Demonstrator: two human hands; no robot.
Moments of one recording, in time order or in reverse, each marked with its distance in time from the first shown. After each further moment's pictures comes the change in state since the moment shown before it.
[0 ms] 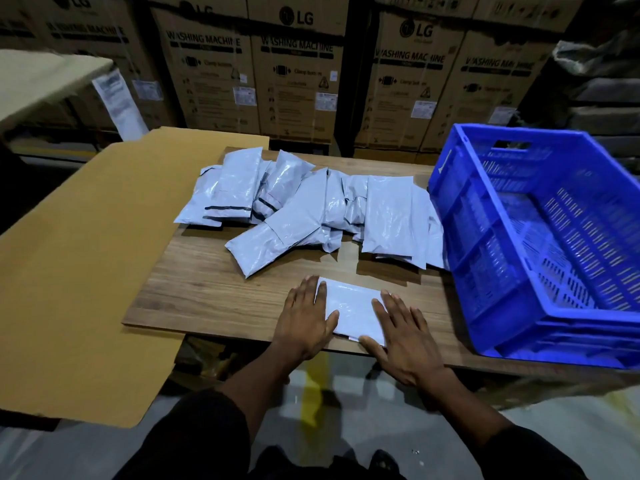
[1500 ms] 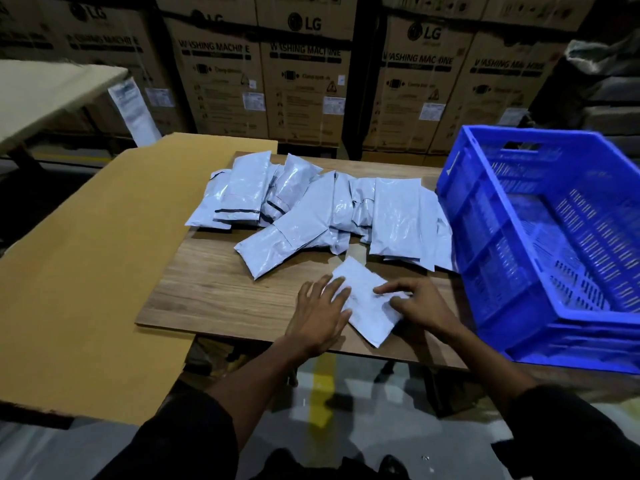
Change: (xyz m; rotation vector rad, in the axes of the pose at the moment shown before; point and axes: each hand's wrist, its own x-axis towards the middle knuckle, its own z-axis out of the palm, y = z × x) left_hand 0.005 0.000 -0.006 0.046 0.239 0.214; right_hand 0.046 0.012 -0.072 0.908 0.118 0.081
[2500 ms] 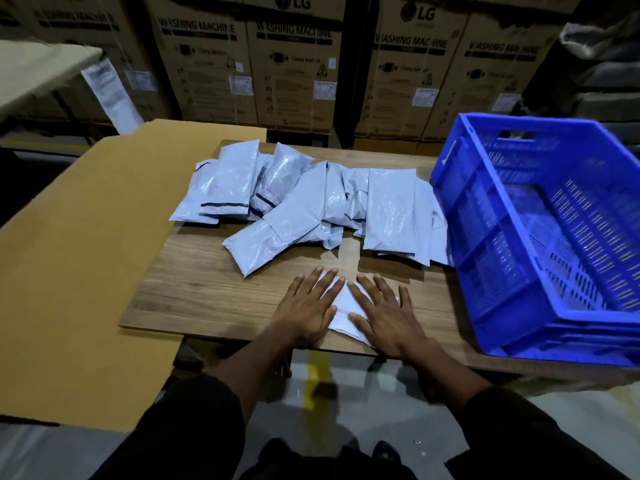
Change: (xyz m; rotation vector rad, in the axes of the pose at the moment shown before) left_hand 0.005 -0.025 0.016 -0.048 -0.153 0.036; right_hand -0.004 0.040 0.060 -0.892 -0.240 -0.124
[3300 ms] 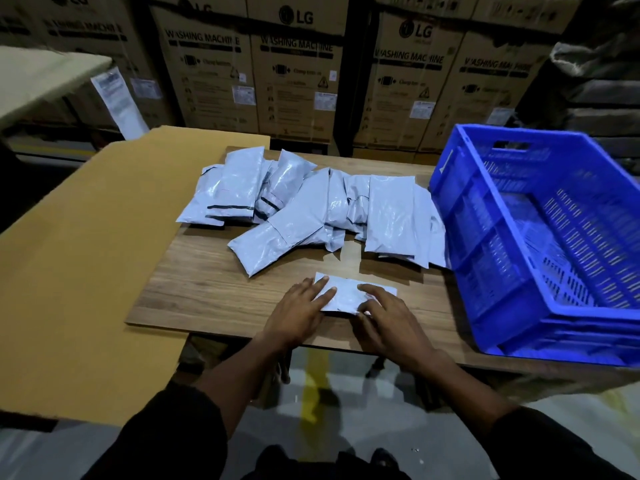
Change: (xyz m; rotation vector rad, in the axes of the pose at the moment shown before) left_hand -0.016 -0.011 -0.018 -0.158 0.003 0.043; right_hand -0.028 -0.017 -0.025 0.200 0.495 -0.267
